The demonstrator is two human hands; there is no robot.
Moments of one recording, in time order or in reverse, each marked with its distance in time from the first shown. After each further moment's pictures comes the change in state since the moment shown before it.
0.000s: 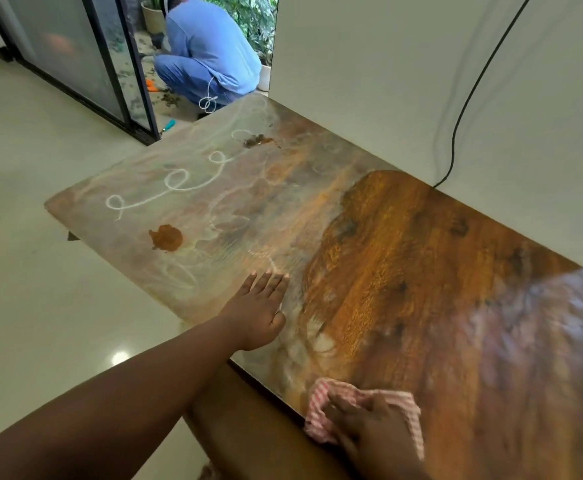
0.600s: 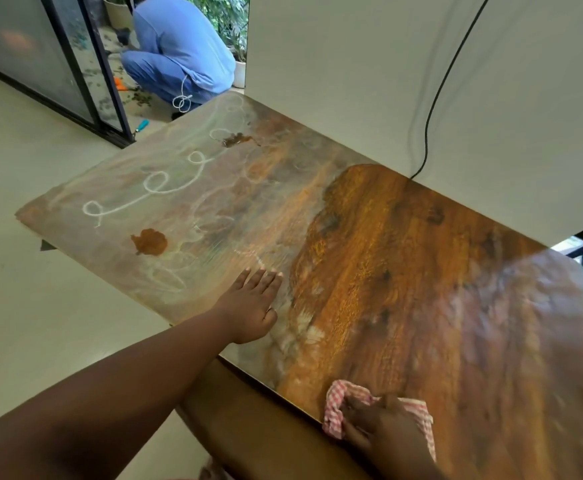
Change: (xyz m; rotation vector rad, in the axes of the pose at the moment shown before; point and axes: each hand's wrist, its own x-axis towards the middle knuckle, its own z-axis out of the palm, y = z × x) left_hand 0.007 -0.004 -0.006 0.085 -0.037 0.079; right_hand -0.026 0.005 -0.009 0.056 0.067 0.127
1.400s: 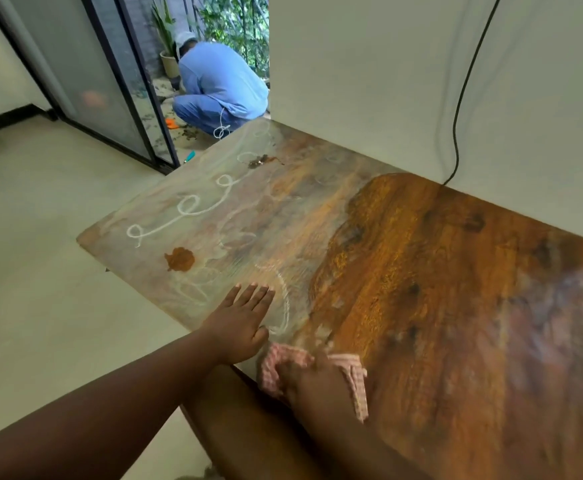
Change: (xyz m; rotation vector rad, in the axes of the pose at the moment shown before) left_hand -0.037 -0.010 -0.013 0.099 0.008 -0.132; right_hand 0.099 -0.088 0.005 0.145 0.020 -0.111
